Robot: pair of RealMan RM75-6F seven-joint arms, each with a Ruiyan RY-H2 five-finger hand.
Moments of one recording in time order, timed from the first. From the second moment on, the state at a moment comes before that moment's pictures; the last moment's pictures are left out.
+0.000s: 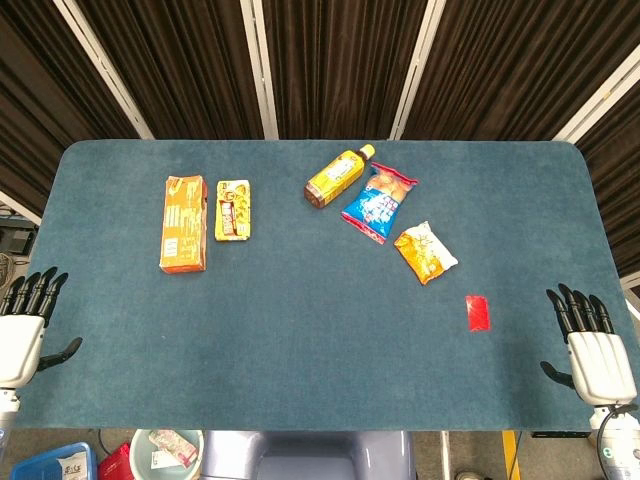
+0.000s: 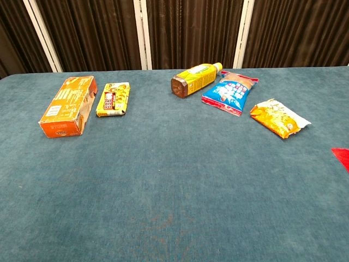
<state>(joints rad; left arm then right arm) -0.12 -1.16 -0.04 -1.59 1.50 1.47 0.14 0.08 -1.12 0.06 -1.63 -1.47 1.45 -0.13</state>
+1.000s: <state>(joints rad) -0.15 -1.18 -0.03 -1.59 1.47 1.40 0.20 0.20 -1.45 0.06 -1.28 -1.57 1.36 -0.14</state>
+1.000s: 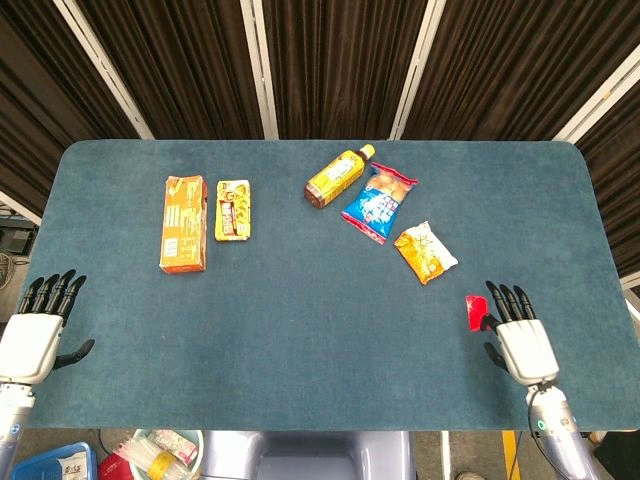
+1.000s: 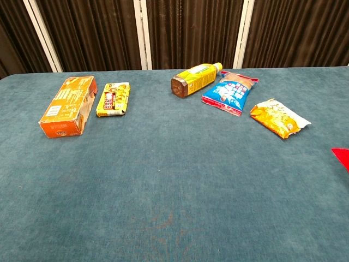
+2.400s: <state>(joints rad) -0.16 -1.23 -0.04 -1.55 1.52 1.43 0.20 0.29 -1.65 0.04 -0.90 -1.51 1.19 0.00</state>
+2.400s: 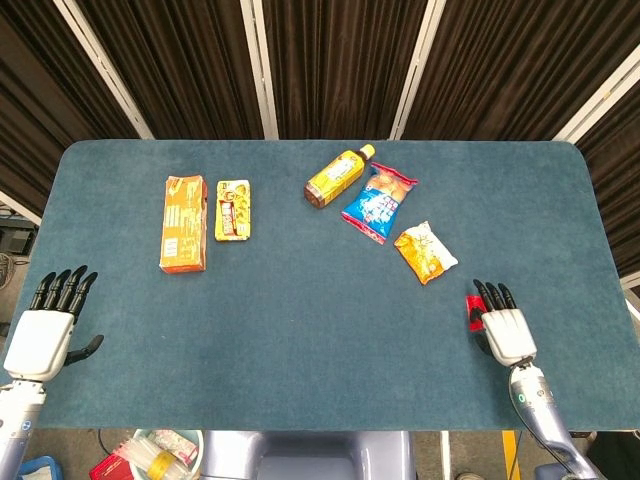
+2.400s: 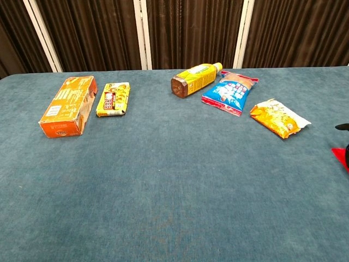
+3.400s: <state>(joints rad) -0.17 -1.23 -0.04 -1.53 1.50 1.42 0.19 0.33 -1.67 0.04 -0.85 -1.49 1.15 0.01</state>
